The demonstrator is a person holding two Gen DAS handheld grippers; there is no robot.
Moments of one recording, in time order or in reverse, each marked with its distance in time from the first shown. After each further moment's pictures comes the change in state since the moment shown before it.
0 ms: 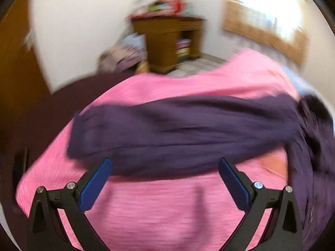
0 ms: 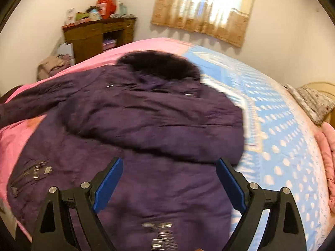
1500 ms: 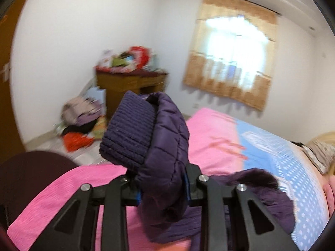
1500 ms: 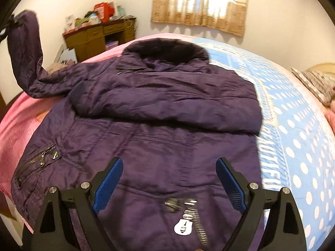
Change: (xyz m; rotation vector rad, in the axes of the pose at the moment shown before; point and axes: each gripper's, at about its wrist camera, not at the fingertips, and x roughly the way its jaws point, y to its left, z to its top) left arm -0.084 -0.158 0.137 0.118 -0.371 -0.331; right arm -0.001 -0.030 -0.049 0.144 -0.005 0.018
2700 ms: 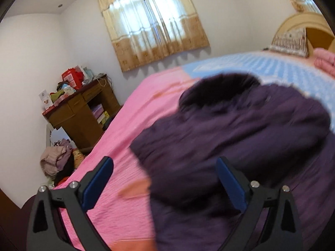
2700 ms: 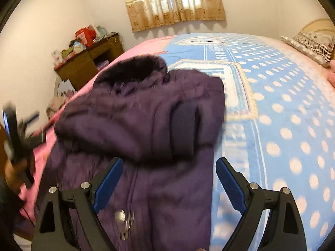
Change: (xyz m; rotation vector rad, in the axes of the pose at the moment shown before) left arm 0.060 -0.093 -0.160 0.645 0.103 -0.115; right arm 0.009 -0.125 0.050 0.263 0.006 0.144
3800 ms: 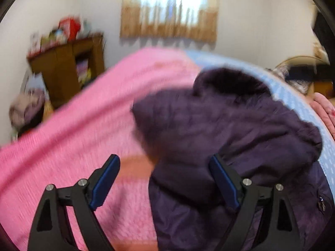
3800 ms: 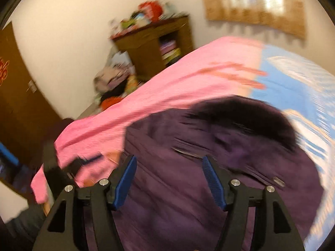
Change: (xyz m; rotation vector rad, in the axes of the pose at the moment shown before) left arm 0.026 0.025 -0.025 -0.359 0.174 -0.230; right arm 0.136 0.248 0.127 -0.421 0.224 0.355
